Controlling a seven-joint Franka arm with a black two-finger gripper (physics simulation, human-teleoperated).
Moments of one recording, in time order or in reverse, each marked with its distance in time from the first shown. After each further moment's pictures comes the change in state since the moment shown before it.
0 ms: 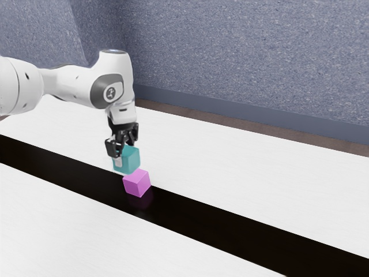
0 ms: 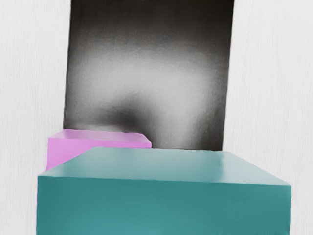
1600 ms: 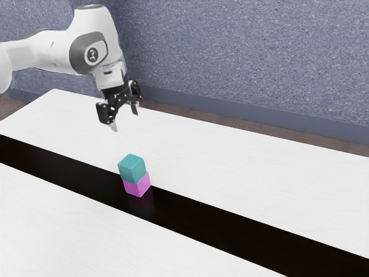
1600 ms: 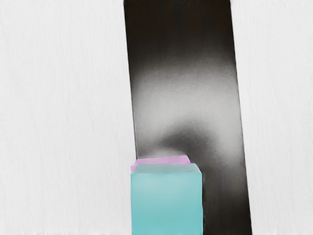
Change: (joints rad) arm -0.009 -0.156 -0.002 0.070 -0.086 -0.031 0.182
